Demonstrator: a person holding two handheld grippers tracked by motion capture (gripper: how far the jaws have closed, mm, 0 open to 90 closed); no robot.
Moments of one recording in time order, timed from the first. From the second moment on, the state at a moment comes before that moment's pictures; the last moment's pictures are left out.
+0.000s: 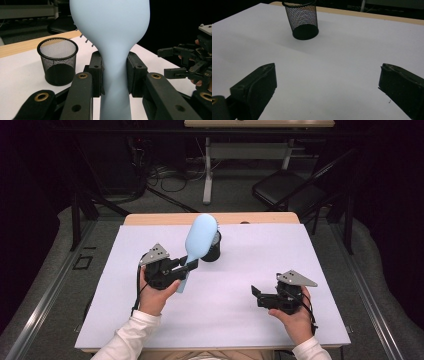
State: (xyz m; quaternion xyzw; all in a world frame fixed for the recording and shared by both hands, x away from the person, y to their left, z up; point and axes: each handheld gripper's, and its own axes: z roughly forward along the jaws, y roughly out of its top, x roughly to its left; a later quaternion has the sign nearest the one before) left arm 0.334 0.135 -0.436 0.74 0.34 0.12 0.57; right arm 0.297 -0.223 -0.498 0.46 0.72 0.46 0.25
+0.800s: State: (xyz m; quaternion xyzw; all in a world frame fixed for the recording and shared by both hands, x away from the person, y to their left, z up) left arm 0.334 0.137 -0.437 0.74 0.34 0.12 0.56; right arm 0.313 -0.203 -0.476 0.45 0.74 0.46 0.21
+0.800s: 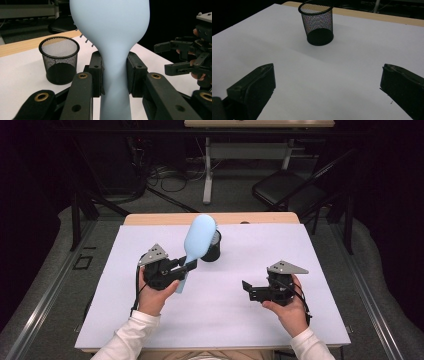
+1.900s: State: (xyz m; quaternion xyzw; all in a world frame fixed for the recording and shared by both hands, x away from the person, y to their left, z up) left arm 0.334 0.137 -0.439 0.74 0.34 0.12 0.56; right arm 0.327 -0.189 -0.441 0.43 0.76 0.47 0.17
